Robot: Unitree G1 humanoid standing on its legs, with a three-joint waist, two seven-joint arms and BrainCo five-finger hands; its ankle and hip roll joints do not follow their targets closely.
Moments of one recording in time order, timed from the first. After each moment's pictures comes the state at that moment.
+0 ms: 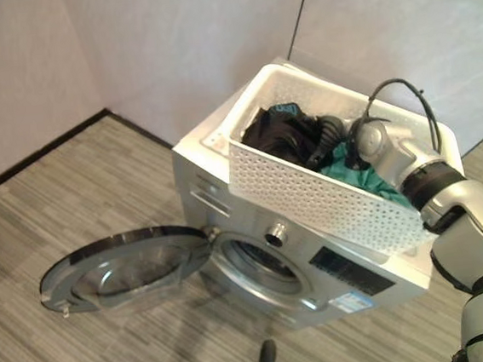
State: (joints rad) left arm 0.08 0.25 -0.10 1.27 -0.35 -0.13 0.04; right arm -1.16 -0.80 0.92 0.80 -0.02 0.01 0.24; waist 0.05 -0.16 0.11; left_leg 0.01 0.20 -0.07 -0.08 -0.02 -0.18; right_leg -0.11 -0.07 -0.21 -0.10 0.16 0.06
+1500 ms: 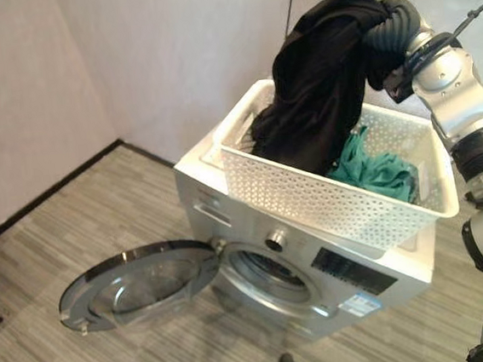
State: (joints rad) left arm 0.08 0.20 -0.12 1.31 -0.33 -0.12 0.07; right arm -1.26 -0.96 0.64 0.72 0.30 -0.01 -0.06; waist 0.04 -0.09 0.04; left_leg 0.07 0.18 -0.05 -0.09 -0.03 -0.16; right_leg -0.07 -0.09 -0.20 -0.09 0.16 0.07
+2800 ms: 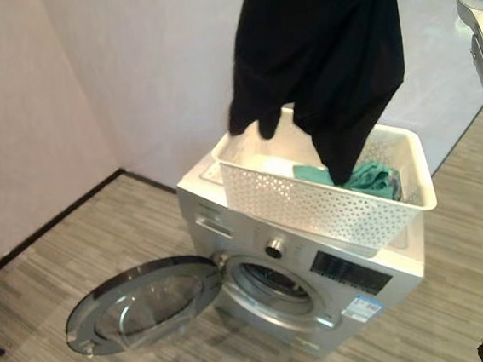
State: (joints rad) left arm 0.08 0.21 -0.18 1.32 -0.22 -0.12 0.10; right arm -1.44 -1.02 0.53 0.56 0.30 -0.14 -0.32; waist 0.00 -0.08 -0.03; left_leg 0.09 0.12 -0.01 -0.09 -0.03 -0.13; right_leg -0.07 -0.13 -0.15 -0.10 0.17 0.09
